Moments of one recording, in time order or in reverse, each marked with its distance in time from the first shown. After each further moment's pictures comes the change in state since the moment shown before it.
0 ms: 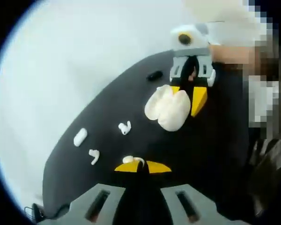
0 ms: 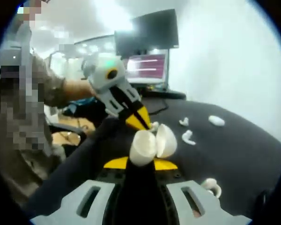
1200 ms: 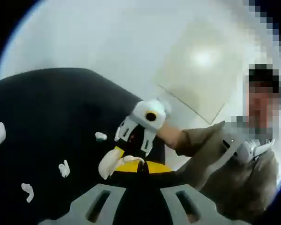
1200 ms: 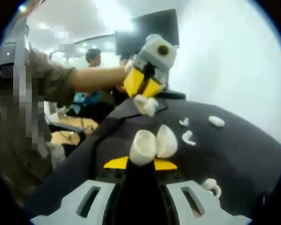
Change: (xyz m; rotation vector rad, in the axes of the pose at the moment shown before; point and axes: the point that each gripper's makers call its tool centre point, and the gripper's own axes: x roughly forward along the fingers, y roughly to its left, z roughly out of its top) left arm -0.022 -0.038 0.104 -0.522 -0.188 -1.030; right arm 0.000 -0.001 0.000 -0.007 0.003 -0.004
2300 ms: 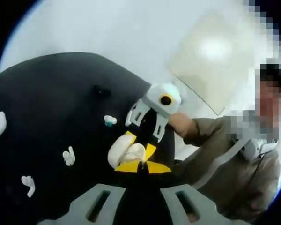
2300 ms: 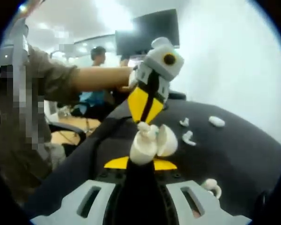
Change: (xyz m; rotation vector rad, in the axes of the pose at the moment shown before) left arm -0.002 0.020 -0.023 -0.031 0.126 0.068; right arm -0.001 -0.006 -0.003 -0.001 -0.001 0.003
